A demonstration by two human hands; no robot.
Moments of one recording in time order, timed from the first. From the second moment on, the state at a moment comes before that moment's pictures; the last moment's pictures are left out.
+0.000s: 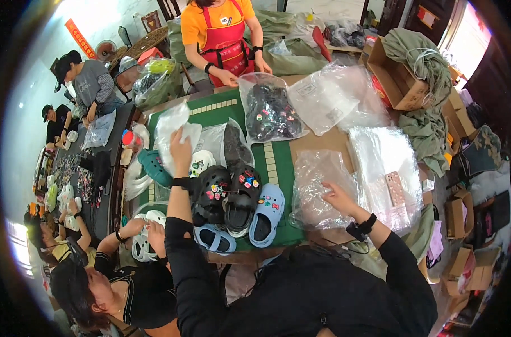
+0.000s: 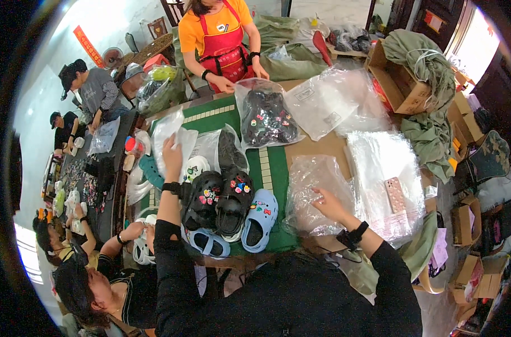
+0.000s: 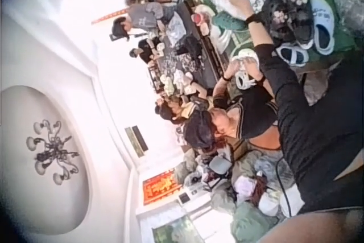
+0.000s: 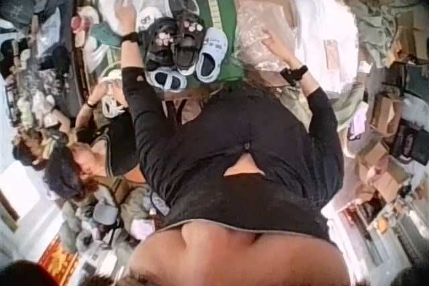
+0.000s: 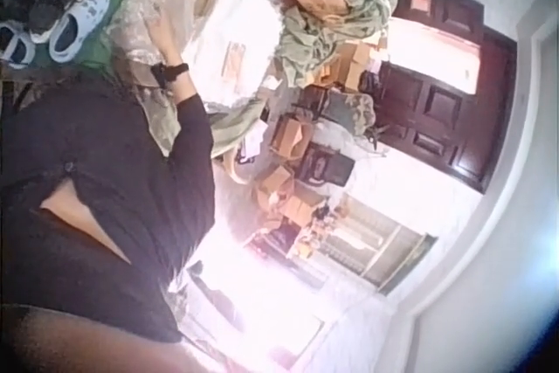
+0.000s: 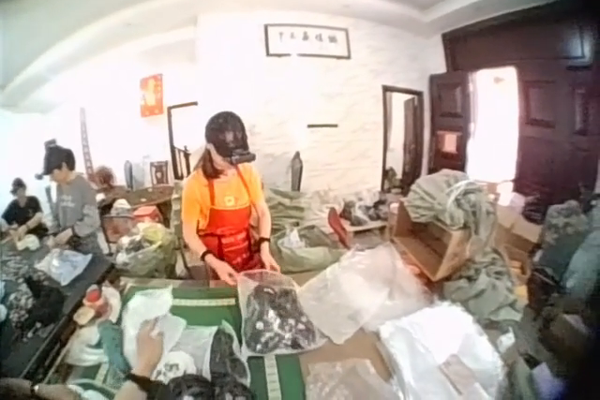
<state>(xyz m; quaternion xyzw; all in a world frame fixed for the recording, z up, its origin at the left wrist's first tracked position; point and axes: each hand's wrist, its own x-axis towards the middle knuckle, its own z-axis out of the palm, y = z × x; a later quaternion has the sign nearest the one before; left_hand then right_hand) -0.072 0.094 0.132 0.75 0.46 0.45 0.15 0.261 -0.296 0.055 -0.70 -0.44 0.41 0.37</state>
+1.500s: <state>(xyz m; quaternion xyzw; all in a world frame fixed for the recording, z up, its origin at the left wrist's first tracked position) 0.047 -0.264 -0.064 0.91 0.13 -0.25 0.29 0.338 -0.359 -0.054 -0.80 -0.46 0.29 0.24</state>
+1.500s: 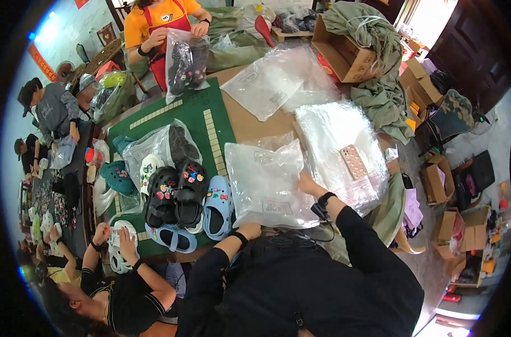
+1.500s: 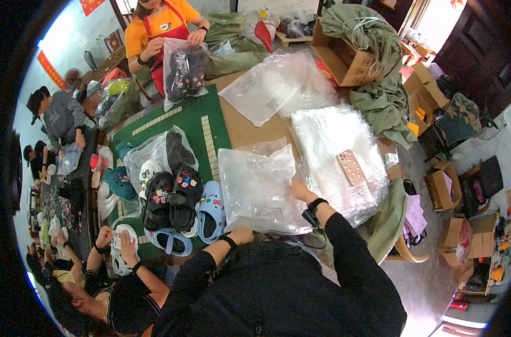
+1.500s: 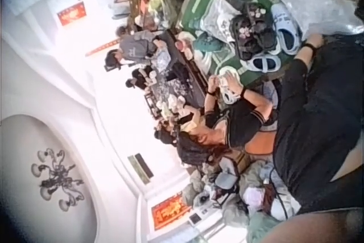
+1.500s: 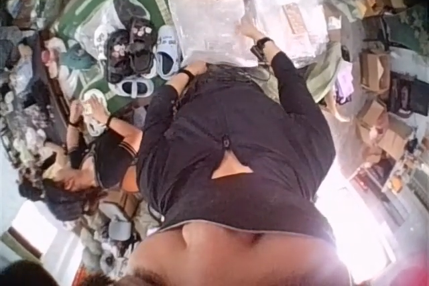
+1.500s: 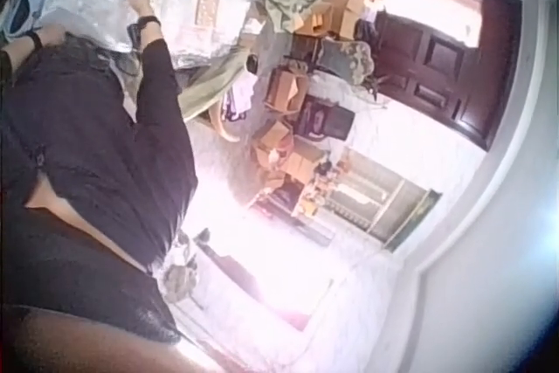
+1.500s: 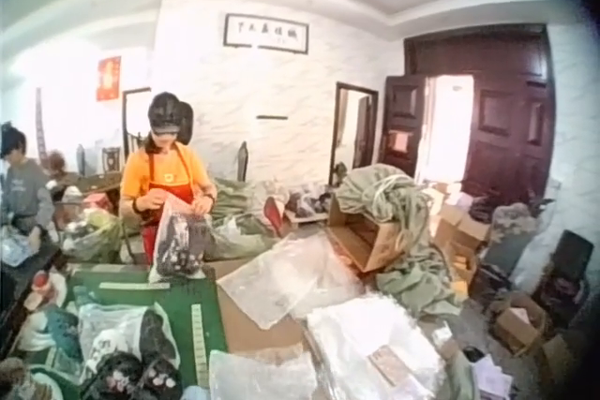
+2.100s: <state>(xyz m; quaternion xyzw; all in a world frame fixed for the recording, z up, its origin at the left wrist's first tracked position) 0.007 -0.082 0.153 0.80 0.35 0.25 0.41 0.293 -0.347 -0.079 -0.63 -0.64 0.42 0.07</state>
